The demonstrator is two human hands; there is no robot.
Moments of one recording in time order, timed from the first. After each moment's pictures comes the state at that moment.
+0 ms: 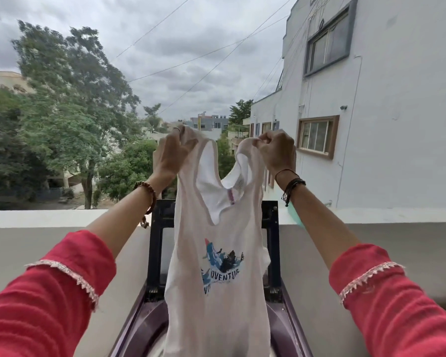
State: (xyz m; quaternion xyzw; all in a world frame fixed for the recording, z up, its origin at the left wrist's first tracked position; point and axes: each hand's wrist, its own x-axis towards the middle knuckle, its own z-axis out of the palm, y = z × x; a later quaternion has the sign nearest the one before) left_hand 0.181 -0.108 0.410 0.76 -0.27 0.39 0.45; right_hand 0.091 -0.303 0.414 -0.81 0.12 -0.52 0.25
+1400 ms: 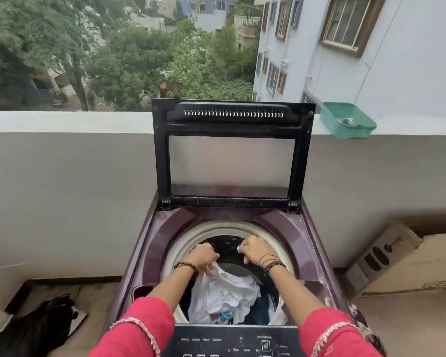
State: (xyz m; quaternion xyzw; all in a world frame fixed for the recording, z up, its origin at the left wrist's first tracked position) left_hand 0.163 -0.096 -0.001 0.87 -0.11 -0.40 0.27; right_hand 0.101 -0.248 0.011 -0.91 0.23 0.17 0.31
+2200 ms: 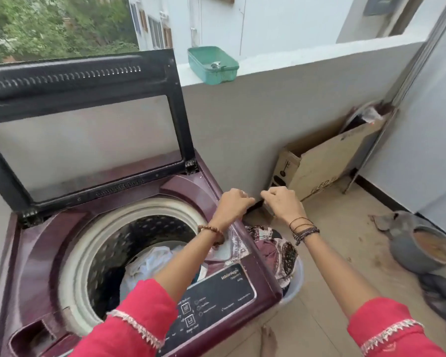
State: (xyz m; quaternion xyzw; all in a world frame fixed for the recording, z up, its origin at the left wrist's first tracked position) left_hand 0.009 -0.314 0.056 0.78 -0.38 -0.33 0.38; right_hand -0.100 -0.401 0.060 -0.81 0.50 -0.09 0.30
